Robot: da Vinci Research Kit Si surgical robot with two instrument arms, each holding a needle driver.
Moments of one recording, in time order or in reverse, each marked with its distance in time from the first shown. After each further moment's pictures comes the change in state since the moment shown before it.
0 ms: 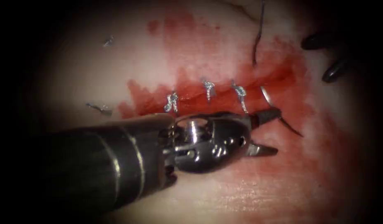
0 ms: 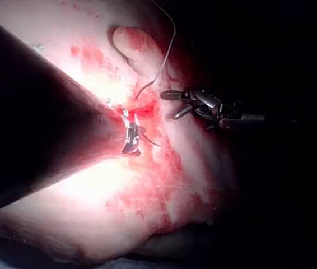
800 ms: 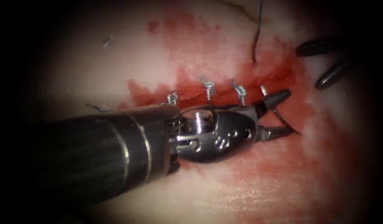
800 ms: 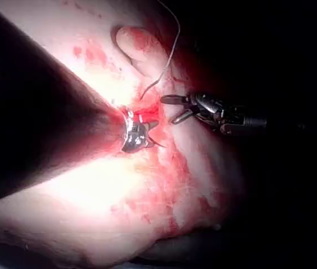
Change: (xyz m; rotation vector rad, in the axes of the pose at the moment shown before) right arm -0.001 0.000 0.001 -0.022 0.007 -0.009; left arm 0.000 0.000 0.002 0.214 0.206 0.015
